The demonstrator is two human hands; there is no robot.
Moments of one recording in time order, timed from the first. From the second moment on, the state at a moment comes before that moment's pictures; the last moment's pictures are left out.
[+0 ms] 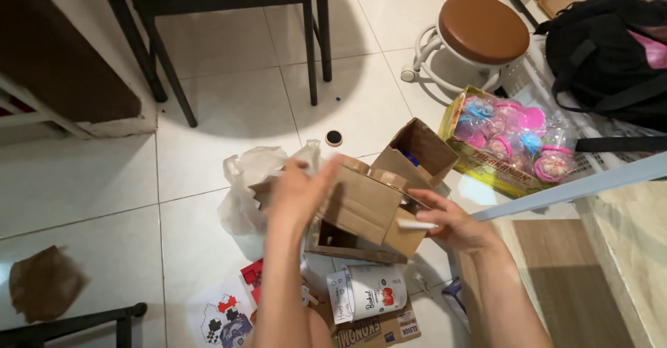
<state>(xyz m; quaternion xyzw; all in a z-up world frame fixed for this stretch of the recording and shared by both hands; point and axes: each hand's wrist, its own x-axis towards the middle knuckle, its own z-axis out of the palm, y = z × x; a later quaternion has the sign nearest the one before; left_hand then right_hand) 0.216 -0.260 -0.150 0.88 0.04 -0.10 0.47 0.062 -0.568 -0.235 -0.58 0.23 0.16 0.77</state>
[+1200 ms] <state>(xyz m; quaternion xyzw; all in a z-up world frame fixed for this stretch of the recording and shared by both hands) 0.232 -0.270 -0.171 0.65 0.14 -0.23 0.71 0.070 -0.444 -0.109 -0.82 0.15 -0.20 0.51</state>
